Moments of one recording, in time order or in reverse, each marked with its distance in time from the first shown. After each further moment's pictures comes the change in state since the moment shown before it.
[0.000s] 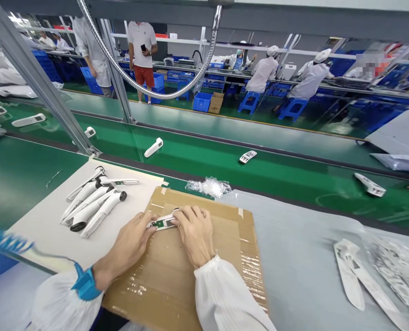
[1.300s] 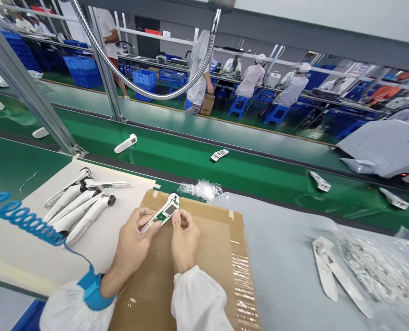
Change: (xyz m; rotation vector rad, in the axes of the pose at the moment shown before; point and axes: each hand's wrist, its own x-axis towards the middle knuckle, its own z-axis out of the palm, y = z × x) left_hand 0.022 0.029 0.022 -0.648 0.289 -0.272; right_hand 0.006 -0.026 0.021 0.968 0.301 0.950
